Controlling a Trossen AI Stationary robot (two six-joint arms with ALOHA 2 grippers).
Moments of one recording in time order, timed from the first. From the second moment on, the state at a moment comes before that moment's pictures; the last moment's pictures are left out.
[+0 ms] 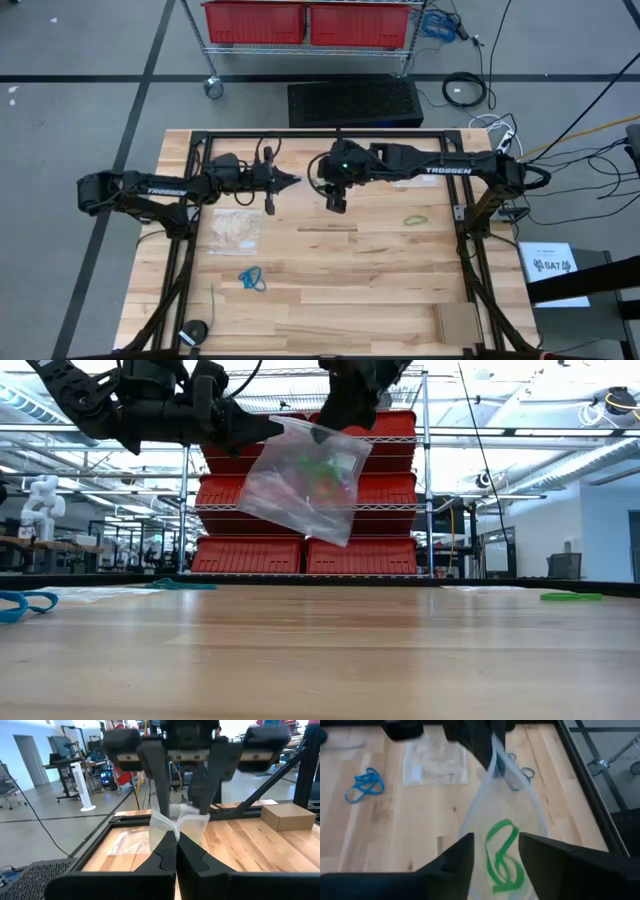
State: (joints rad) left arm 0.34 1.19 0.44 0.79 0.29 0.14; right arm -0.14 1.70 1.56 -0.61 0.04 -0.04
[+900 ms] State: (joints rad) left arm 0.34 1.19 0.44 0.77 0.26 0.14; right arm -0.16 1.77 1.72 -0.87 0.03 -0.11
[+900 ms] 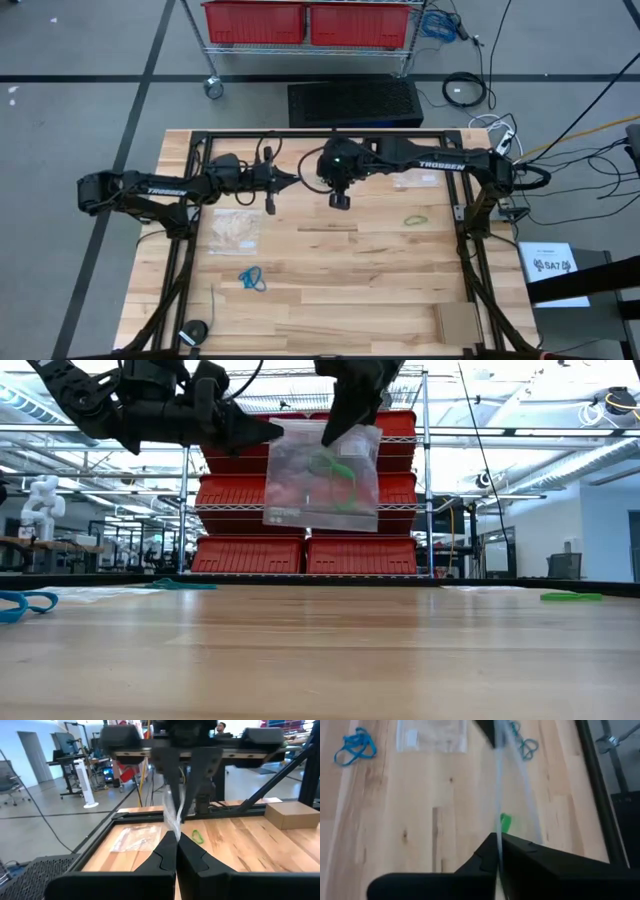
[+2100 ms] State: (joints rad) left arm 0.41 1.19 0.43 0.69 0.31 0.13; right arm -0.04 1.62 1.50 -1.30 0.01 0.29
